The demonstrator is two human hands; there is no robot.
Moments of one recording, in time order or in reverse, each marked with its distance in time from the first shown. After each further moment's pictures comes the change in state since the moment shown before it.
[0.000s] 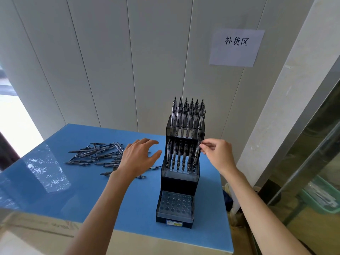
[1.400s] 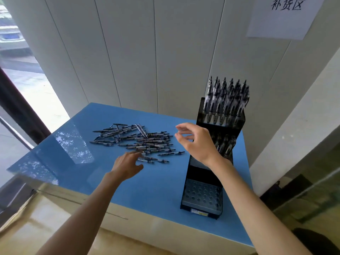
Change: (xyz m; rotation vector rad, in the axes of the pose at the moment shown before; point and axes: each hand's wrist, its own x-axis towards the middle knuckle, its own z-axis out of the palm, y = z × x) left_hand -0.043 -0.178 0.070 0.158 -0.338 -0.262; right_hand -0.004 -0.091 0.114 0.247 -0.370 -0.103
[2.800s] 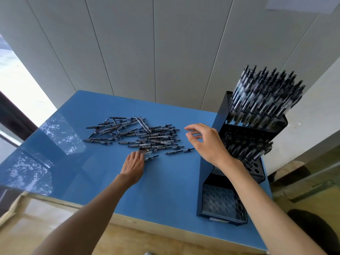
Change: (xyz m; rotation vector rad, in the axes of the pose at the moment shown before) left_hand 0.077 -0.061 0.088 0.334 -0.039 0.171; right_hand 0.054 0.044 0.051 -0.205 -0.032 0.133
